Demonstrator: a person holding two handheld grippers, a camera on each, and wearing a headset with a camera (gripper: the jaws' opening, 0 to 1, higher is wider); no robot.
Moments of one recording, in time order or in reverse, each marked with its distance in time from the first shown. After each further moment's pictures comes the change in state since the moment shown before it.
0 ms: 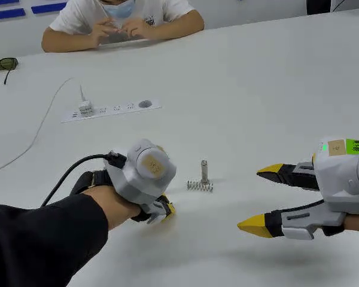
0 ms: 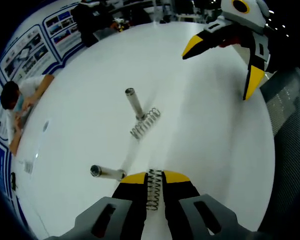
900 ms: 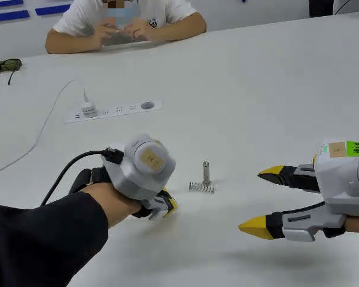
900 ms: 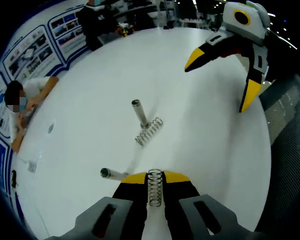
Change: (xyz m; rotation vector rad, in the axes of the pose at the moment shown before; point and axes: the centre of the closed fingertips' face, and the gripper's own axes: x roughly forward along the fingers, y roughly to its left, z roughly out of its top) left arm -0.018 0.001 0.011 -0.021 -0.050 0.023; right arm 0.001 0.001 0.001 -0.008 0.003 0.004
